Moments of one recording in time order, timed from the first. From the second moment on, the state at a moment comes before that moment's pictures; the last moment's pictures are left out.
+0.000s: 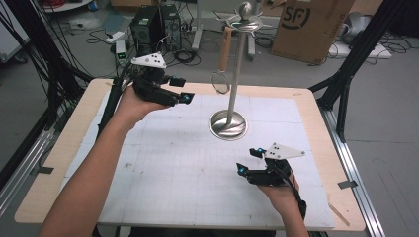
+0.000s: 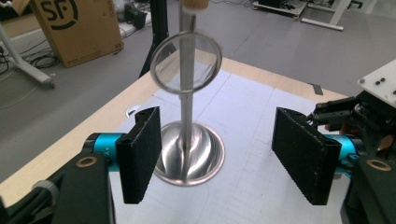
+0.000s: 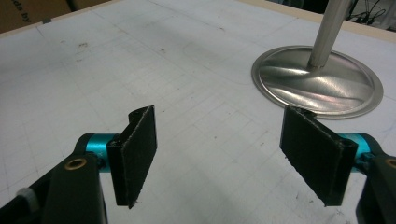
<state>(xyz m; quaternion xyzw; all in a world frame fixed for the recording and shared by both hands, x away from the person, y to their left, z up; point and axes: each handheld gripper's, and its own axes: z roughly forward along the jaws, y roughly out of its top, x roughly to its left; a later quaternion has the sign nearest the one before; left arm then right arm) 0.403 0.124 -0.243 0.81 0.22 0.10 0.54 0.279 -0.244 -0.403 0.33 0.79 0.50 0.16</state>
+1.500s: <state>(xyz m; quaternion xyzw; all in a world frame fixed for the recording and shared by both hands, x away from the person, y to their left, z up) 0.343 0.172 -0.344 0.81 0.23 0.12 0.53 0.279 -0.247 -0.404 0.33 0.78 0.50 0.16</state>
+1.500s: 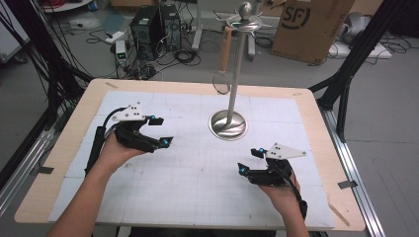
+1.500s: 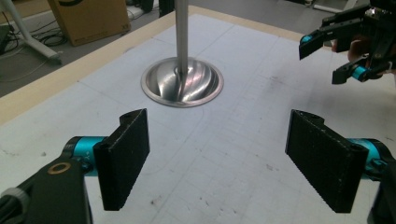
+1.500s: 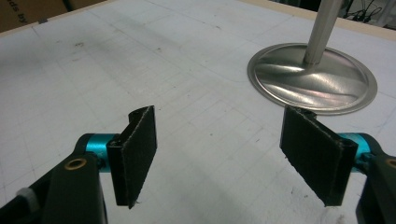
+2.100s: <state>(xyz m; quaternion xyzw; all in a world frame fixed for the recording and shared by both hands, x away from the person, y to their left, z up) 0.321 0.183 -0.383 0.81 0.25 0.12 0.52 0.280 -0.249 -0.406 0.34 0.79 0.49 0.16</state>
